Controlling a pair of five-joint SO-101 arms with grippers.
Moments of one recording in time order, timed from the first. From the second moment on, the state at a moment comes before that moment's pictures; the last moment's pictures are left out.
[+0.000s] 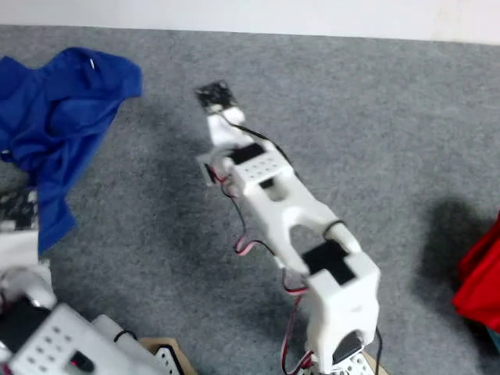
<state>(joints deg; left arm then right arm) -63.6 -80.6 66.2 69.8 -40.0 -34.9 23.5 -2.0 39.7 -0.6</state>
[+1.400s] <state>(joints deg) -65.9 -89.5 92.3 64.0 -5.8 -62.3 65.8 -72.0 53.7 2.8</state>
